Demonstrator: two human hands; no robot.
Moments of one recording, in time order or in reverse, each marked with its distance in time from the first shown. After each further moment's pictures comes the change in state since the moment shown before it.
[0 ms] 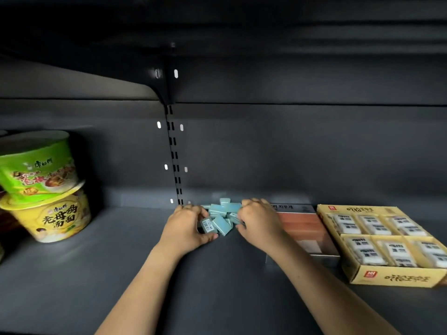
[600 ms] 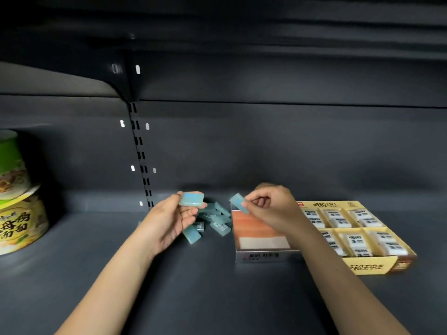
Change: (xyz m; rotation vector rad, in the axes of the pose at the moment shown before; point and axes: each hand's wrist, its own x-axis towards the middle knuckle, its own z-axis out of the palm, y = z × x) left_hand 0.002 0.060 -0.025 -1.549 -0.202 -0.372; right_hand -0.035 0.064 -0.051 0.779 0.175 0.288
